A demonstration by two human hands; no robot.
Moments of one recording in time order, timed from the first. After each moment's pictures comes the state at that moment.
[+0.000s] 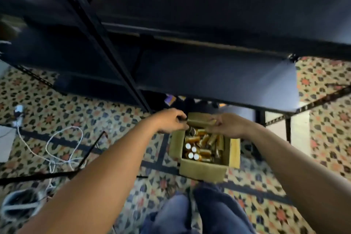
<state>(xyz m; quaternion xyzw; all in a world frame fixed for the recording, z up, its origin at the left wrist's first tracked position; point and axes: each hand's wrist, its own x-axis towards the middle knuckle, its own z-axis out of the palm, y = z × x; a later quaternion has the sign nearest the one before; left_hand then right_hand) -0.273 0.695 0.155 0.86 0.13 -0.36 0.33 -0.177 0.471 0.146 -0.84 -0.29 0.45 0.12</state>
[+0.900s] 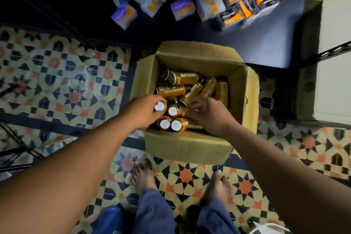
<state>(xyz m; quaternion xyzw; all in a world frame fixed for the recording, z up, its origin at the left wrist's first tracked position) -0.275 0.622 -0.360 0.89 0.17 -0.32 0.28 -0.197 0.413 -0.352 -0.85 -0.16 0.43 0.26</state>
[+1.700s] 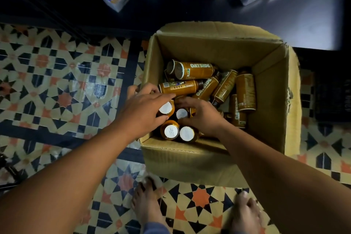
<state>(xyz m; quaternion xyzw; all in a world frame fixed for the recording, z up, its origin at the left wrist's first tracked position) -0.293 0.632 -0.463 0.98 0.03 -0.10 0.14 -0.212 0.442 -0.532 -0.80 -0.21 0.42 0.37</state>
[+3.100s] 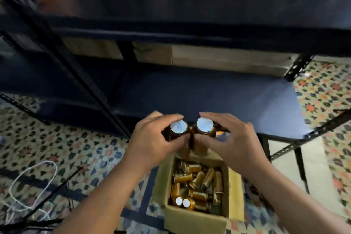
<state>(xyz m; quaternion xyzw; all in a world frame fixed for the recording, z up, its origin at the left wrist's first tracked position) -0.251 0.611 0.113 0.92 0.08 0.17 0.34 -0.156 0.410 0.102 -0.83 -0.31 0.05 0.46</state>
